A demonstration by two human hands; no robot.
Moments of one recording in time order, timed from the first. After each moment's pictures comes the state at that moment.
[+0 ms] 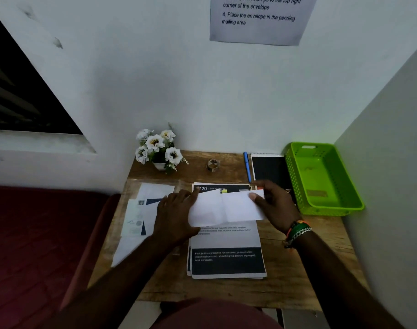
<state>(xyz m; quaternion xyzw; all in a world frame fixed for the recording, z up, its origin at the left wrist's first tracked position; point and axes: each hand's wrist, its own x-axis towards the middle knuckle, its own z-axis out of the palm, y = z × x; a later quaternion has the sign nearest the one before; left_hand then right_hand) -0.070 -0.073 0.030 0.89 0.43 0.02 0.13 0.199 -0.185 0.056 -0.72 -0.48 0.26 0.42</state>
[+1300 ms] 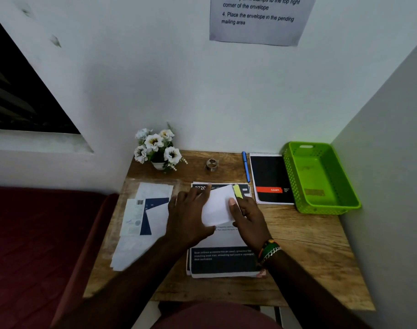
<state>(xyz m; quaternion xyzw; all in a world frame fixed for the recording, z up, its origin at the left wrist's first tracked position) -0.043 -0.094 0.049 0.88 0.45 0.03 0.16 0.111 -0.189 0.048 -0.71 -0.39 0.34 0.48</state>
